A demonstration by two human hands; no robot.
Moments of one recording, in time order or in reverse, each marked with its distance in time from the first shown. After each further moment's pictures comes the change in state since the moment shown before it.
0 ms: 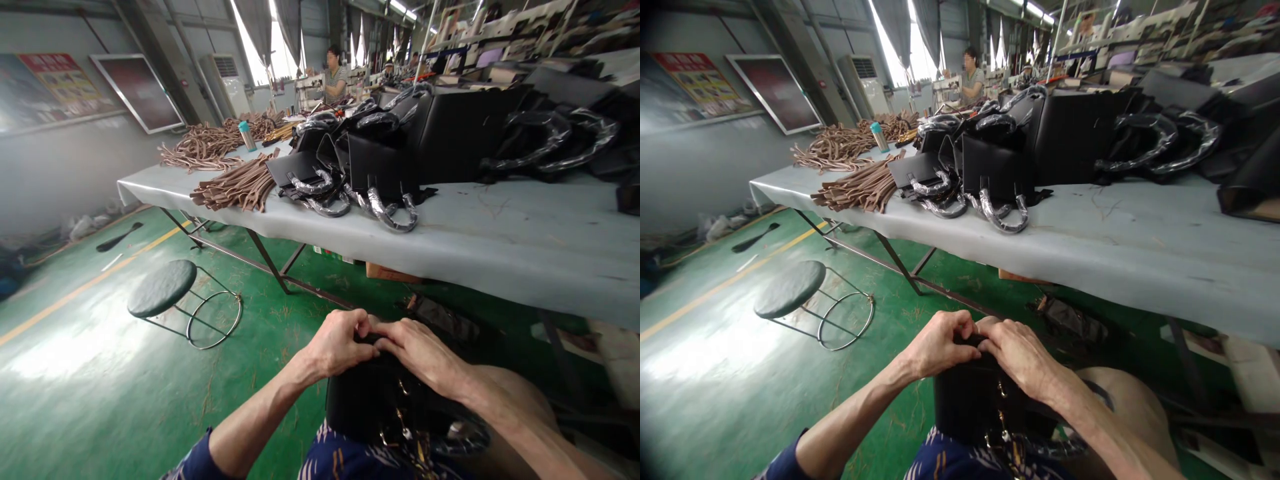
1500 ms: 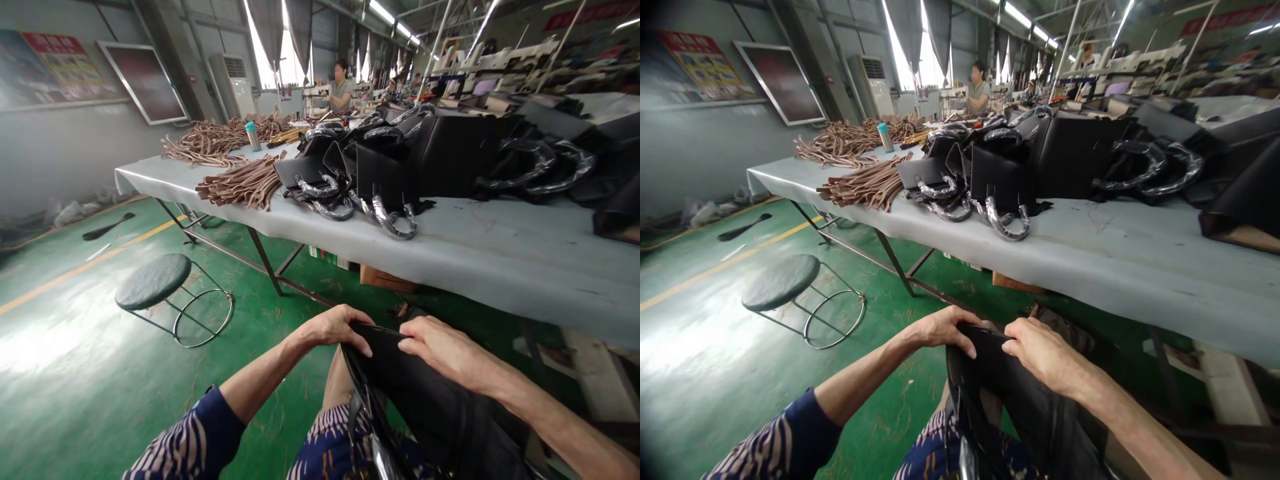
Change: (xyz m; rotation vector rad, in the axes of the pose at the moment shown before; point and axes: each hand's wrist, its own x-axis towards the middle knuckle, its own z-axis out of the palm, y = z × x) left_hand 0.030 -0.044 -0.001 -0.405 -0.354 0.015; right_hand -0.017 0.005 -0.029 -0.124 -0.095 0.260
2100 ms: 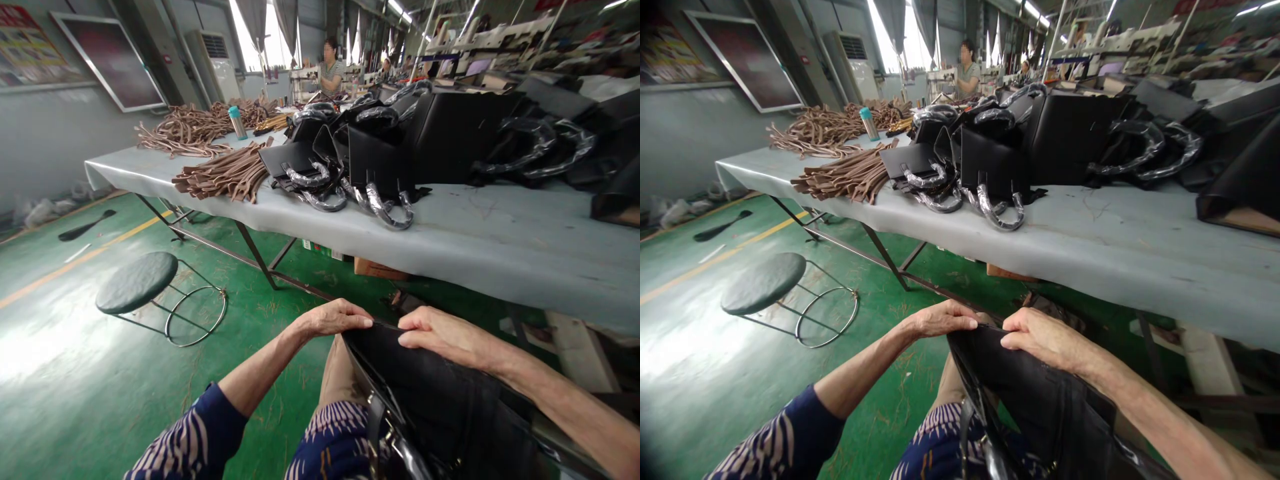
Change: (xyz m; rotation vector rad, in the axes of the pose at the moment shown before) left_hand 0.016 -0.007 -0.006 -0.080 -0.091 0.057; right_hand 0.016 0.026 0.002 0.346 -0.257 -0.016
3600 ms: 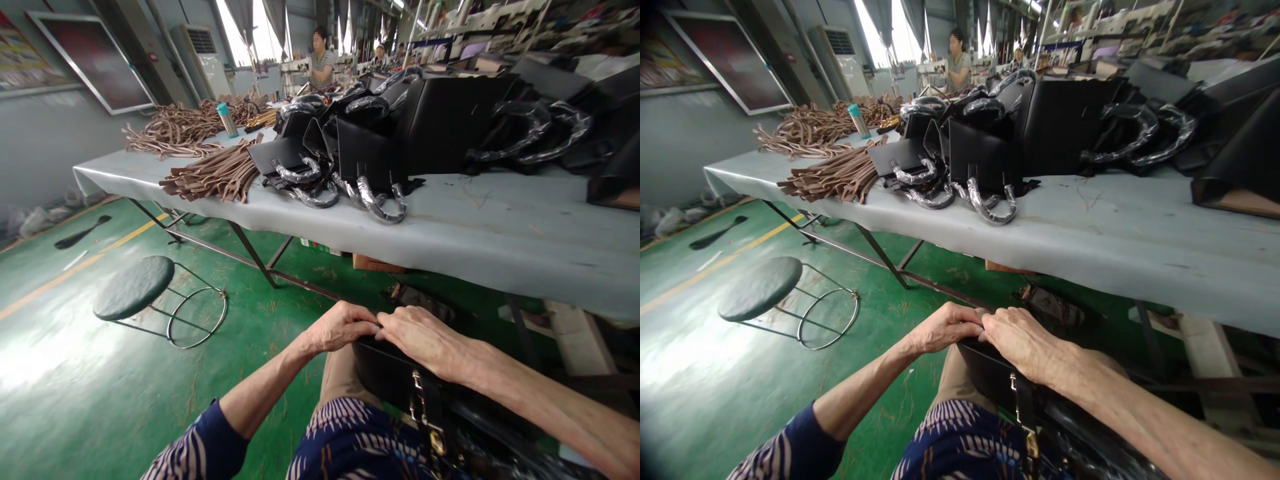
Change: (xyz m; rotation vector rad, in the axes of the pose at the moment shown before) left_hand 0.000 0.013 0.028 0.186 0.150 0.144; right_hand 0.013 -0.014 0.019 -0.717 0.200 -0.240
